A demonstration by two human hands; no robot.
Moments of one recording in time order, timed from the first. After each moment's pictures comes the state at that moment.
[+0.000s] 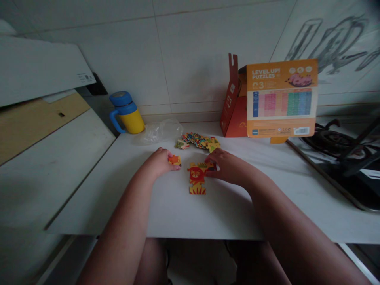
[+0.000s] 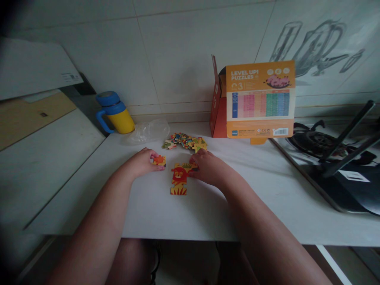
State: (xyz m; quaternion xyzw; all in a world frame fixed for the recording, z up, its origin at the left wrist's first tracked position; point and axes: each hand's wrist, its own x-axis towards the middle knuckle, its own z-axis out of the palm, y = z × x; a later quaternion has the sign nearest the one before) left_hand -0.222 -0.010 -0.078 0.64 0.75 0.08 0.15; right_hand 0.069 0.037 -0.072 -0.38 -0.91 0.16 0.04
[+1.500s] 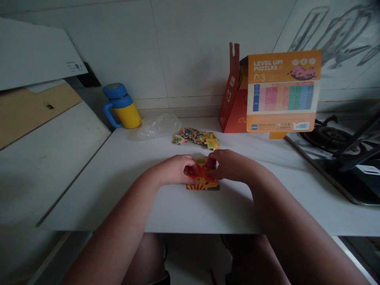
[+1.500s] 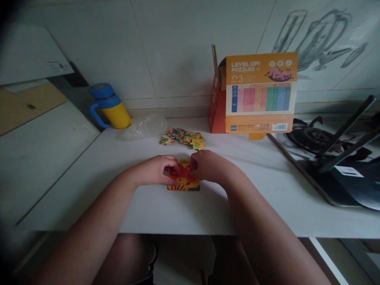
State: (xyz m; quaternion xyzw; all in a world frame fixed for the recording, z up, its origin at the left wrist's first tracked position) left_hand -0.170 -0.021 -0.081 0.80 0.46 0.15 0.35; right_hand 0.069 0.028 -0.052 -0.41 -0.88 0.23 -0.03
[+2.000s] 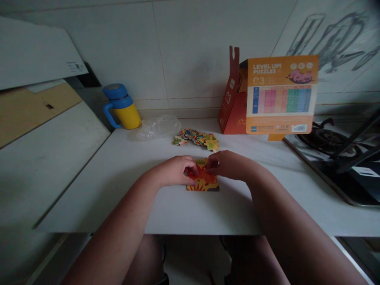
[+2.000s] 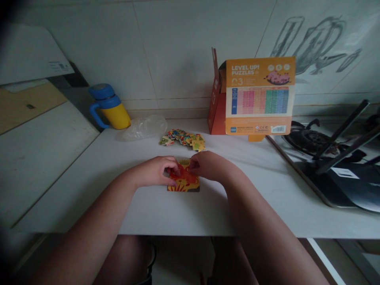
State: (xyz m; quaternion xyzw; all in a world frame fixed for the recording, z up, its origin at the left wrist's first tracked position) left_hand -0.171 -0.022 -0.080 0.81 0.46 0.15 0.34; right_hand 0.076 0.040 -0.058 -0.39 -0.89 0.23 -0.03
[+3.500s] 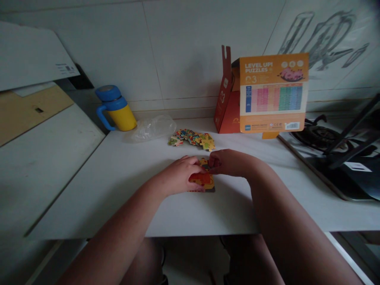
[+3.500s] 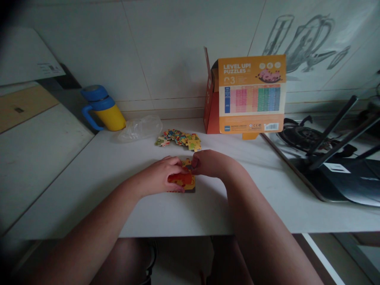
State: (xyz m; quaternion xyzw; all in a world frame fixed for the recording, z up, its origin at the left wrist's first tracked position) left_hand -0.140 -0.029 -0.080 0.87 0.43 0.12 0.19; right_hand 0.085 0.043 -0.049 -0.41 -0.88 0.23 -0.07
